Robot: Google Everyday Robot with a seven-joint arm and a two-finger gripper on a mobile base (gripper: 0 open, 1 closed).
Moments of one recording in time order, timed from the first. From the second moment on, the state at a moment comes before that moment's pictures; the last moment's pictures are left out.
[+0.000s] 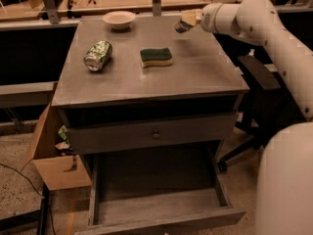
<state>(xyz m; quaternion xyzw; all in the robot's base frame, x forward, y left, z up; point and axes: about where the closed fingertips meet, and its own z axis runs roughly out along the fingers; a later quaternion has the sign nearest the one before) 0.870 -0.123 0.958 -0.18 0.76 0.22 0.59</state>
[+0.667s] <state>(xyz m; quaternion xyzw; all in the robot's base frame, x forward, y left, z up) 0.739 -0.142 0.963 -0.18 0.76 0.27 0.56</state>
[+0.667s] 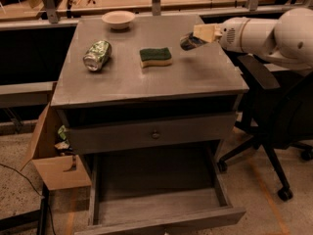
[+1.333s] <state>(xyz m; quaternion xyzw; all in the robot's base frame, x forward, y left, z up) 0.662 -0.155 0.942 -0.16 0.76 0.33 0.54</state>
